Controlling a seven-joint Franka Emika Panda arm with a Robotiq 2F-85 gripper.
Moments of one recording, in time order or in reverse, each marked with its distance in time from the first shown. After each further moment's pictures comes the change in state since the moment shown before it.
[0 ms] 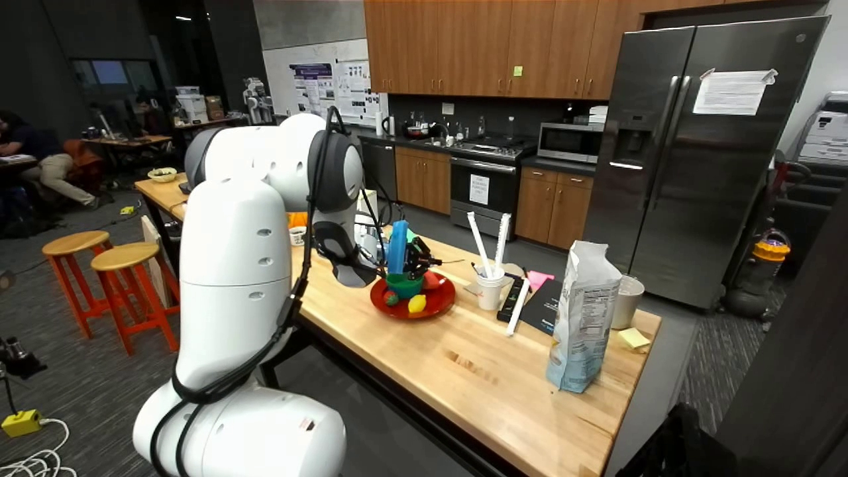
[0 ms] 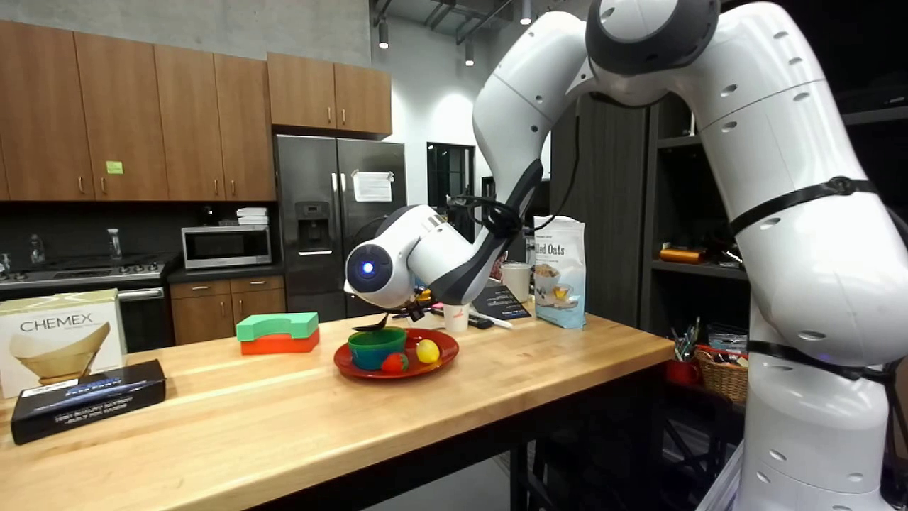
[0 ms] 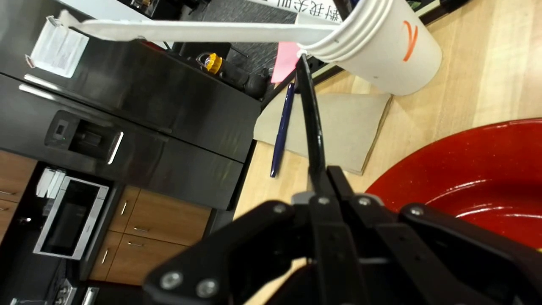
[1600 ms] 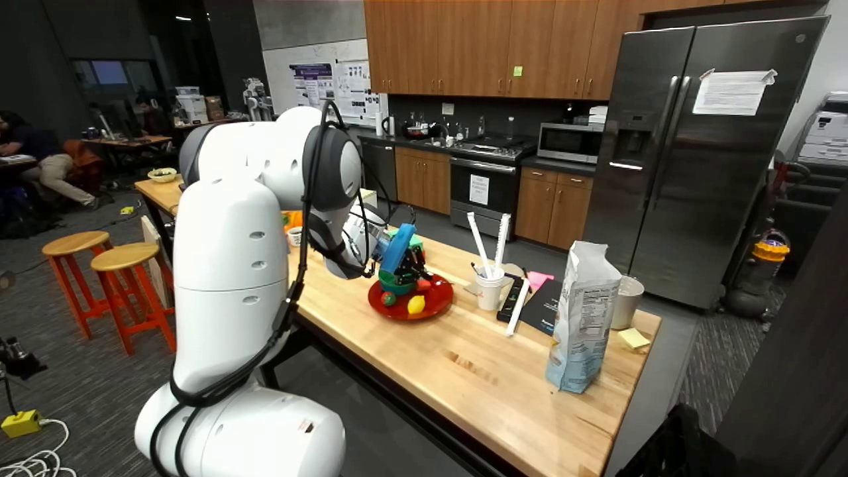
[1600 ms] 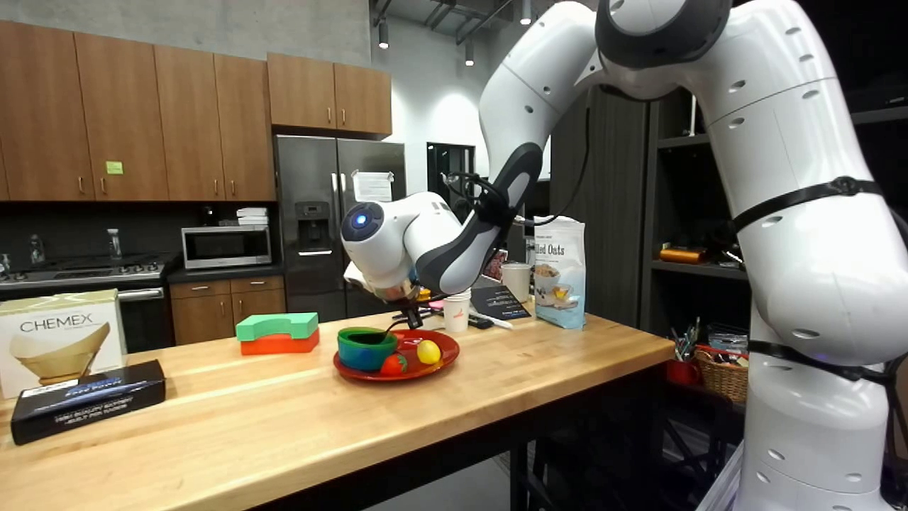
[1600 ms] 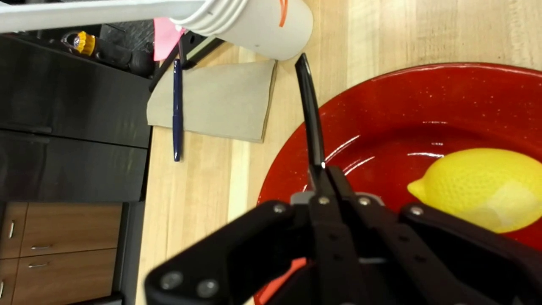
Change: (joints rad) arm -0.022 -0.041 -0.010 0.002 0.416 0.169 -0.201
